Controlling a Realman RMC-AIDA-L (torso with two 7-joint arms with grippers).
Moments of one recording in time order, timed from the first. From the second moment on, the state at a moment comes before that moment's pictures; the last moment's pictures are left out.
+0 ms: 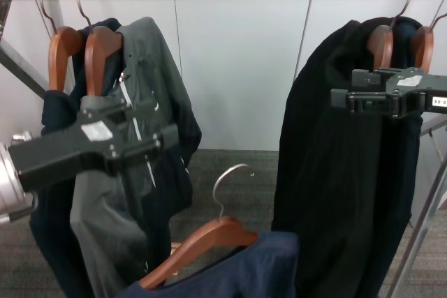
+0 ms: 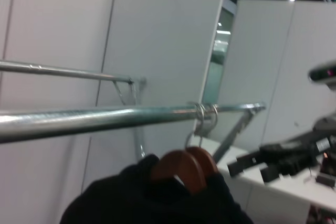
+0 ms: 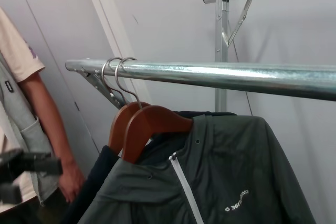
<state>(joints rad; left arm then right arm) -0.18 -2.04 1.23 1.02 1.35 1.34 -1.44 0.48 1.98 -0.94 -0.91 -1.80 -1.39 1.82</state>
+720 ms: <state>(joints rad) -0.14 -2.05 1.24 0.93 1.50 1.39 -1.34 0.48 1.98 -0.94 -0.90 -1.80 -1.38 1.82</state>
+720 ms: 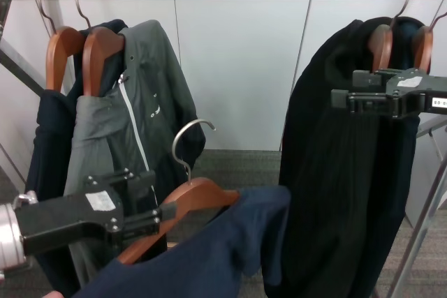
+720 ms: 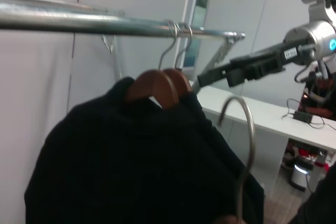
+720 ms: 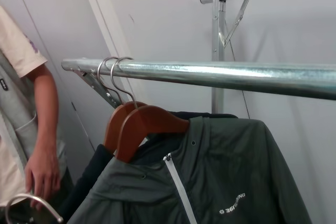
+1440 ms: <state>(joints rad) -0.24 -2.05 1.24 0.74 1.51 1.32 -1.24 0.48 1.98 -0.93 -0.89 -1.80 -1.38 1.80</state>
